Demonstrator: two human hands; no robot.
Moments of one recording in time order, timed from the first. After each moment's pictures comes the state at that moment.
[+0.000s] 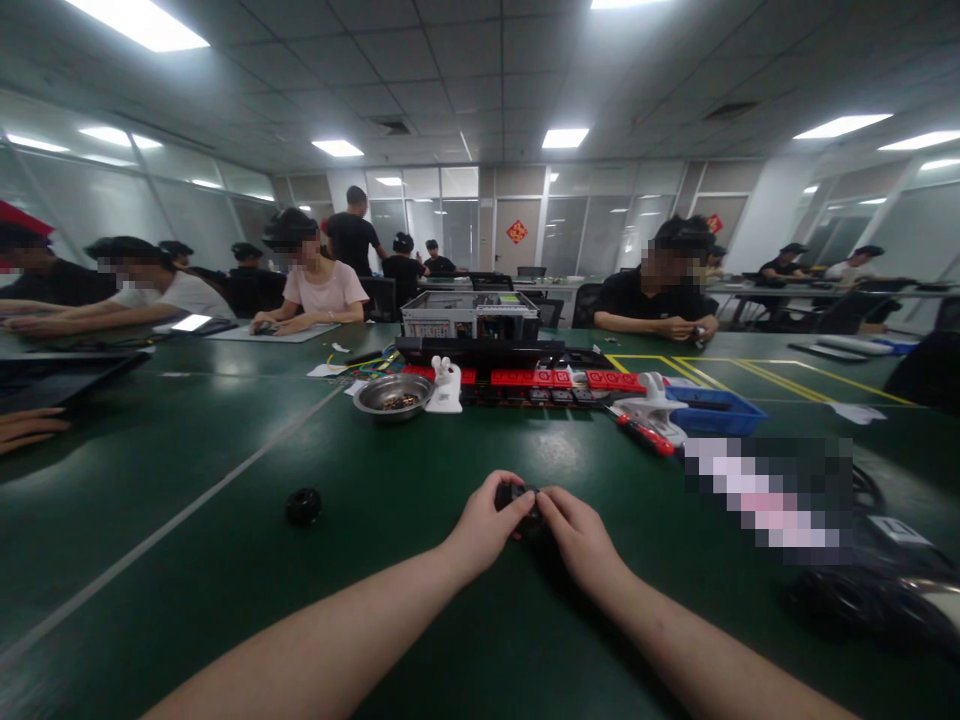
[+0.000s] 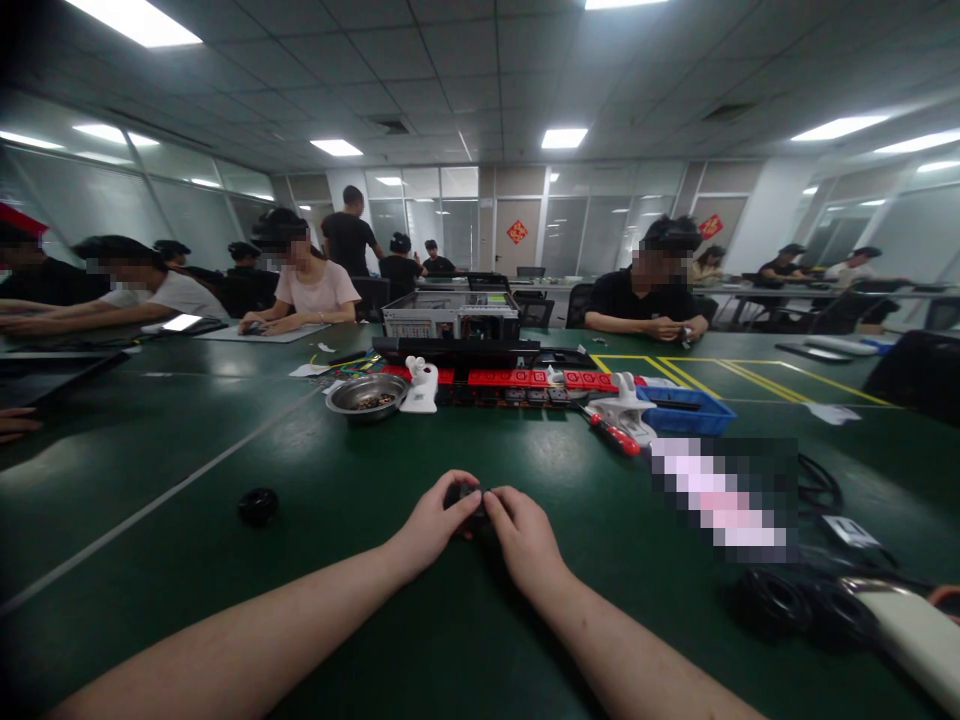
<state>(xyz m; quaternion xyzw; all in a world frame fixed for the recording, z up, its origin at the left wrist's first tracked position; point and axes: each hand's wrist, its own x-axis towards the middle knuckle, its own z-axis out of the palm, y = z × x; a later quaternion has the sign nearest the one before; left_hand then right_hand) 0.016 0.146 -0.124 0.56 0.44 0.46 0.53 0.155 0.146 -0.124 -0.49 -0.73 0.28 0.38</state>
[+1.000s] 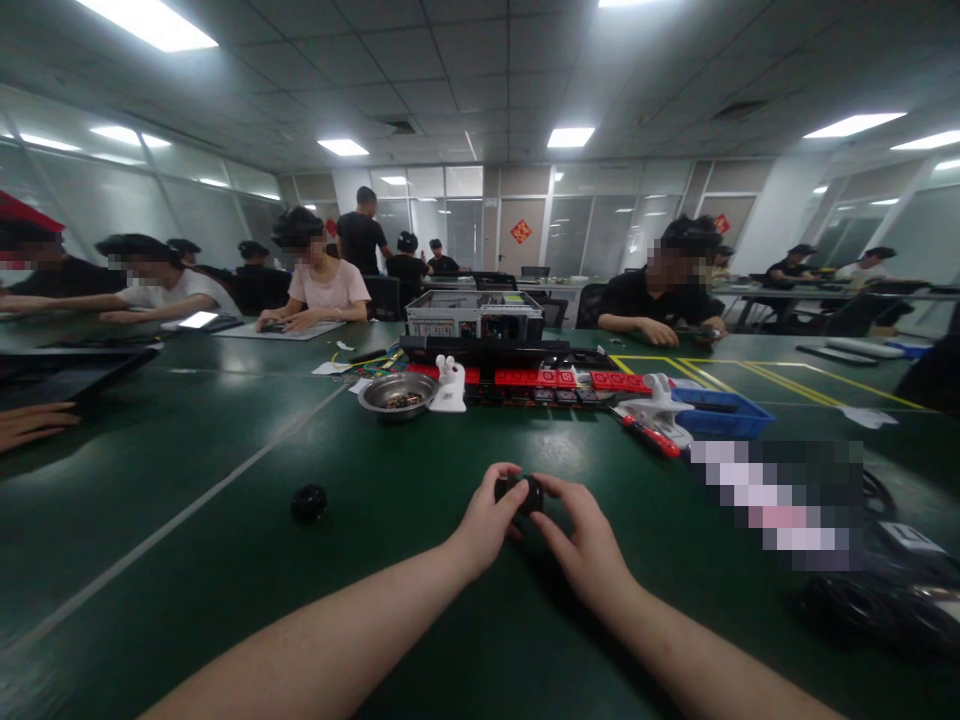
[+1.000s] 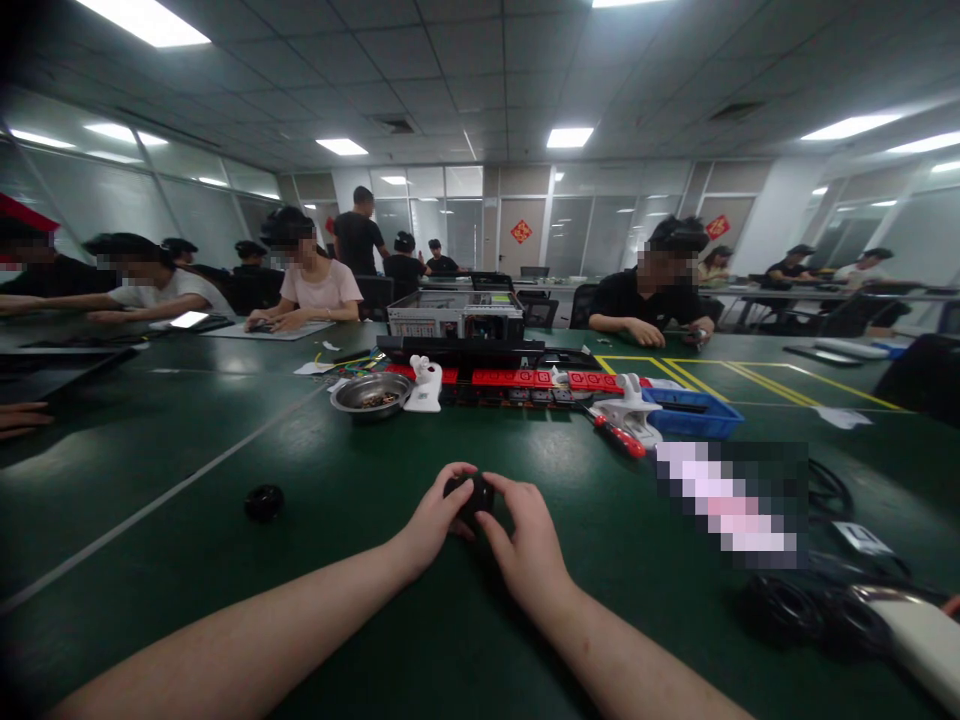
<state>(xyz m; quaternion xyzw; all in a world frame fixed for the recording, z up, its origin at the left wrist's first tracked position) 0.016 0.148 -0.124 0.52 0.42 0.49 0.56 0.154 0.136 -0.119 -0.43 -0.77 0.17 0.43</state>
